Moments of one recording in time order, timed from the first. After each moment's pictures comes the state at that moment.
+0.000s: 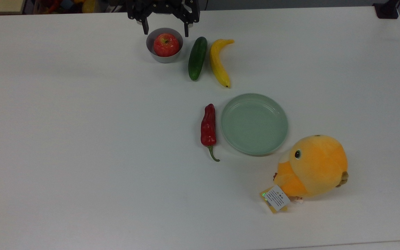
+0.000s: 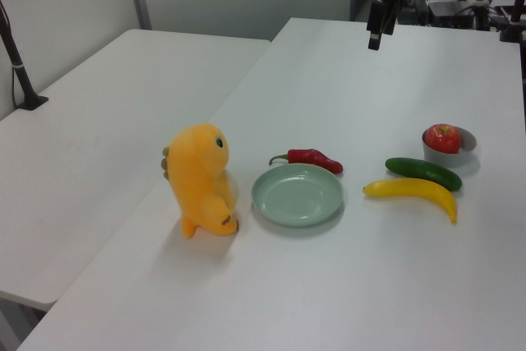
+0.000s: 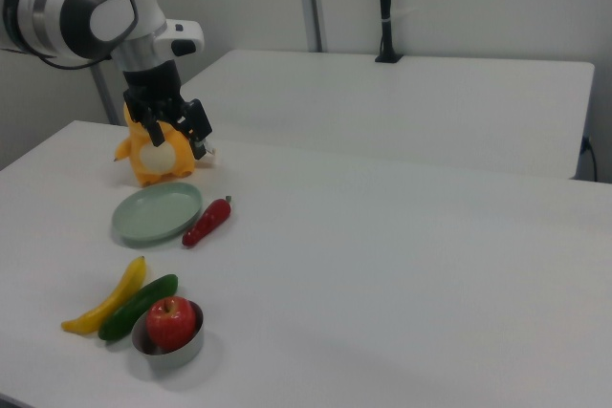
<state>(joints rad) 0.11 0.01 -0.02 -1.74 0.02 1.85 0.12</state>
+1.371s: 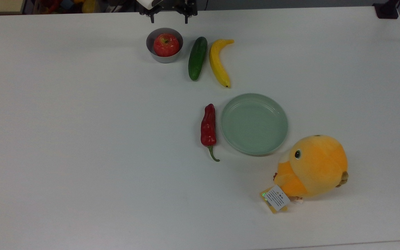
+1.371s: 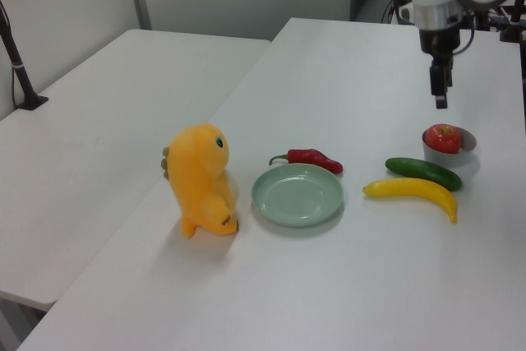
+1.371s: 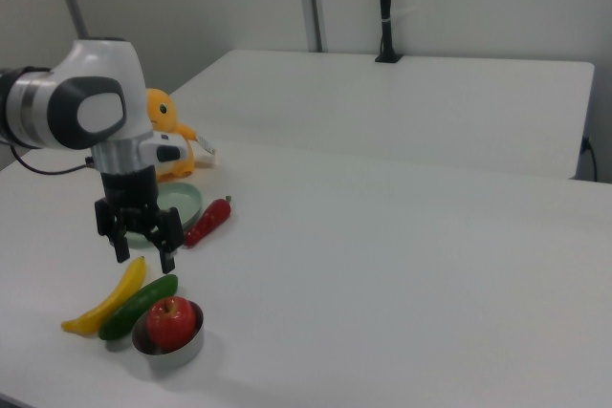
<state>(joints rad) 0.12 -0.15 -0.02 -2.17 -0.05 1.80 0.04</state>
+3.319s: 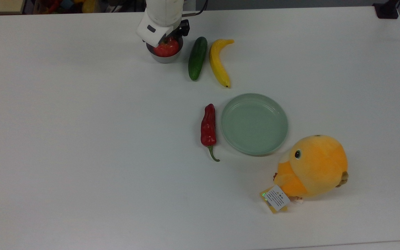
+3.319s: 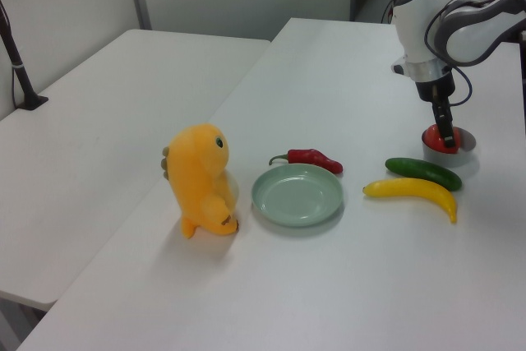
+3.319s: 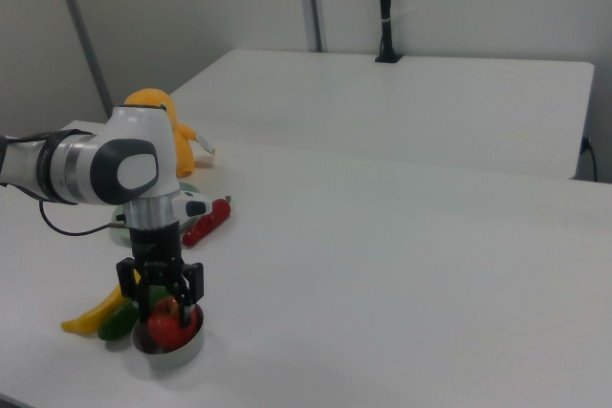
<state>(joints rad) 0.10 0.00 -0.01 -2.25 -0.10 1.92 -0.13</state>
